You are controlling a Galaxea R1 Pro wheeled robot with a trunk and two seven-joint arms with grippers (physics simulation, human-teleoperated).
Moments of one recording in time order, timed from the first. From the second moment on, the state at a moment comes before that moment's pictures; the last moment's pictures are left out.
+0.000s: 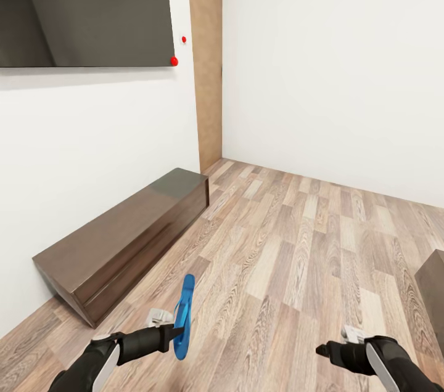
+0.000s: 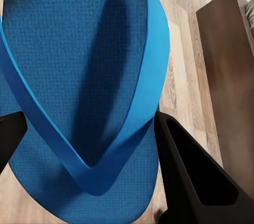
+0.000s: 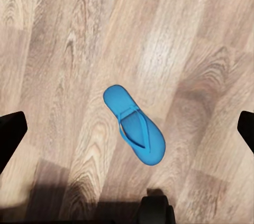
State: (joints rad) left arm -0.44 0.09 0.02 -0.57 0.10 0.24 -0.87; right arm -0.36 -0.25 -0.07 -0.74 -0.25 0.72 0.24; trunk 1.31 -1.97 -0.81
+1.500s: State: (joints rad) left arm -0.44 0.09 0.02 -0.57 0.10 0.24 -0.87; right arm -0.36 -0.25 -0.07 -0.75 -0.05 0.73 0.25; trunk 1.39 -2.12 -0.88
